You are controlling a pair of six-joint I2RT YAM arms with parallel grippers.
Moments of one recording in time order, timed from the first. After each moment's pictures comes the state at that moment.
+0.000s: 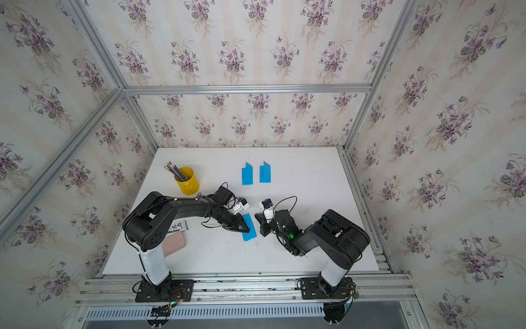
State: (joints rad) left arm -0.54 1.91 0.94 -0.35 0.80 -0.24; right arm 0.78 1.69 0.31 0.98 -0.15 0.20
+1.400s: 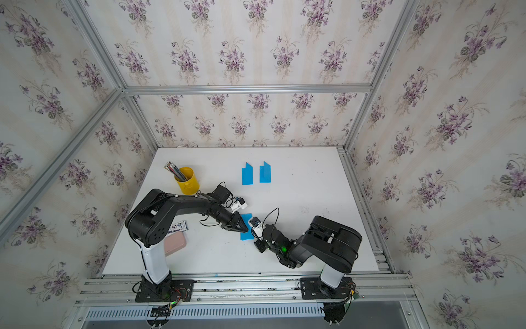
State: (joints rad) left arm -0.50 1.94 0.96 -0.39 0.87 -0.24; right arm 1.02 1.68 0.27 0.84 0.13 0.06
